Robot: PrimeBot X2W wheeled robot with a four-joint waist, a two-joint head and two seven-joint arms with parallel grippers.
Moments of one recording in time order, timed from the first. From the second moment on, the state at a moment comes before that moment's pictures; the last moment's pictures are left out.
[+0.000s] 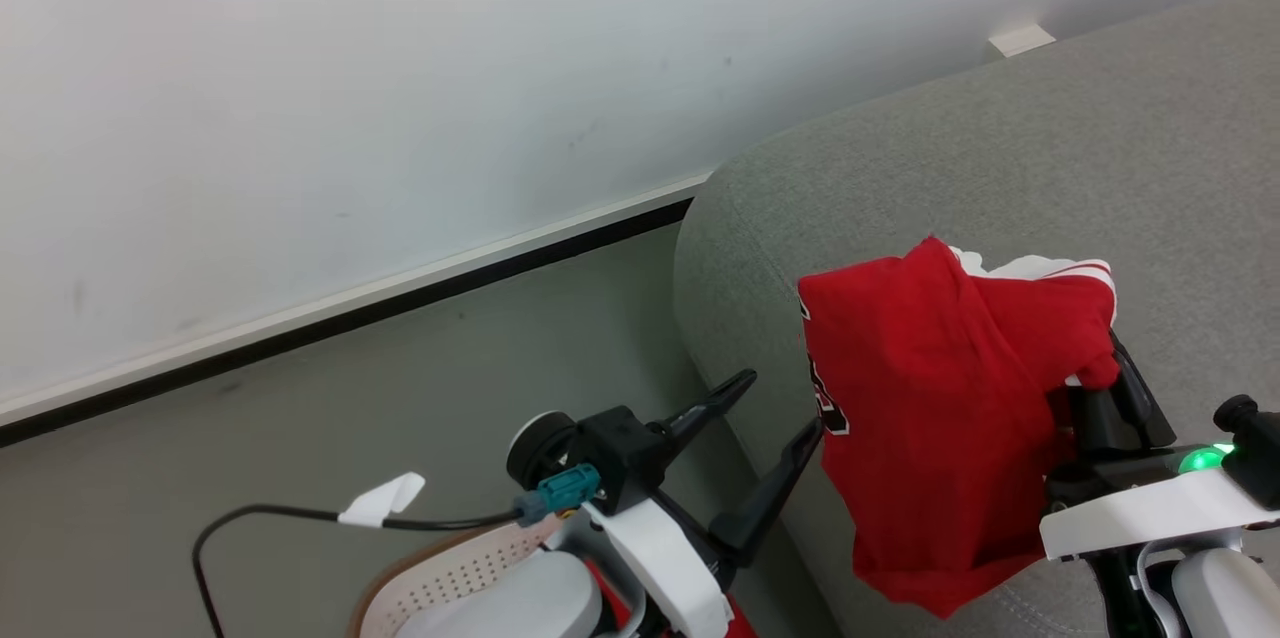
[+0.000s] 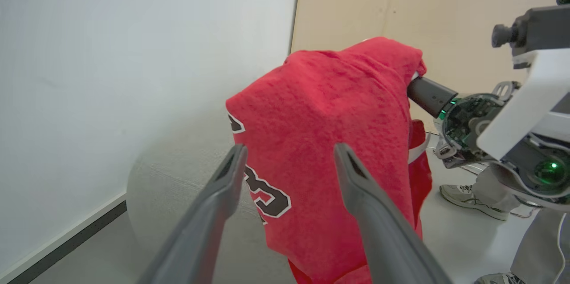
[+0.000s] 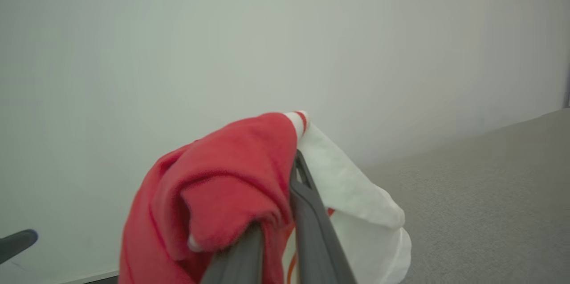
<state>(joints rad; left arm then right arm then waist) -0.56 0.17 -0.91 0.29 -0.55 -0.05 -0.24 -0.29 -0.20 0.19 0.25 0.55 0.13 -0.26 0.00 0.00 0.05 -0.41</state>
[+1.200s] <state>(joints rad) -0.76 0.20 -0.92 0.26 -0.46 -0.05 -0.20 -1.10 -0.59 0.08 0.71 0.79 0.13 -0.26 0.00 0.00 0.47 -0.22</state>
